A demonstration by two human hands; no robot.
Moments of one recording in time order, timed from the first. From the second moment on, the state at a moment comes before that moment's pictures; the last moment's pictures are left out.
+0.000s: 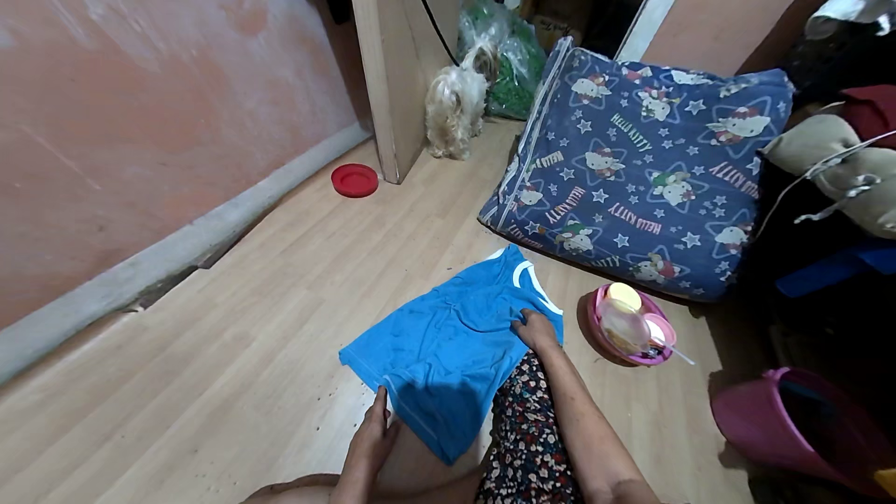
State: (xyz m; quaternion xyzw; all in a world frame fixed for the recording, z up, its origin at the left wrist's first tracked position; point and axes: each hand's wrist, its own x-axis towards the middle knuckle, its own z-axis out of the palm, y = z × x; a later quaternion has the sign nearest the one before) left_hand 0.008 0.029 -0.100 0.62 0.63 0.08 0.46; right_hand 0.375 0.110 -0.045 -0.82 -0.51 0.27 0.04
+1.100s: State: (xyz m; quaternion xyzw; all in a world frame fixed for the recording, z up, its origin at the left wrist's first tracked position) left_hand 0.005 0.029 -0.105 0.63 0.62 0.07 0.46; right_hand 0.374 0.110 -0.045 -0.82 -0.50 0.27 0.04
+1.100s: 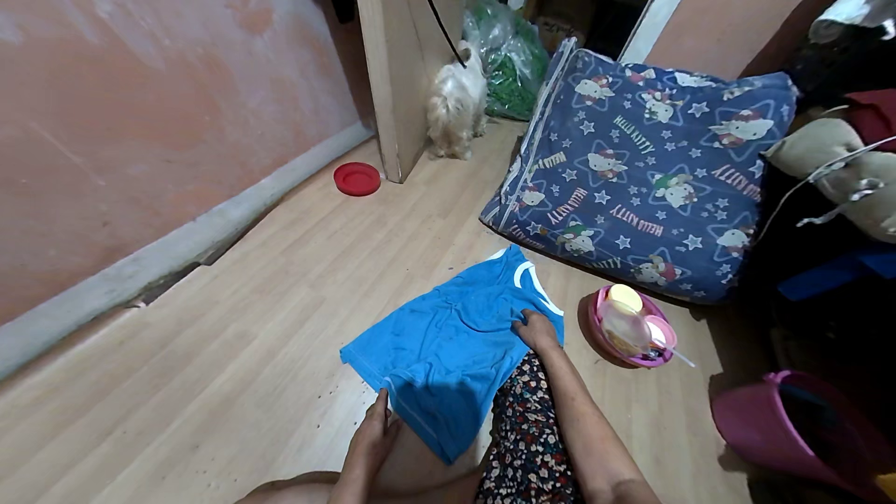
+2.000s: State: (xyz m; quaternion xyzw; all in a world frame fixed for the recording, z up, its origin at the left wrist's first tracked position) left_hand 0.006 0.029 -0.102 0.63 0.62 0.07 0.46; right_hand 0.374 0.109 -0.045 -0.82 -0.51 0.28 0.04
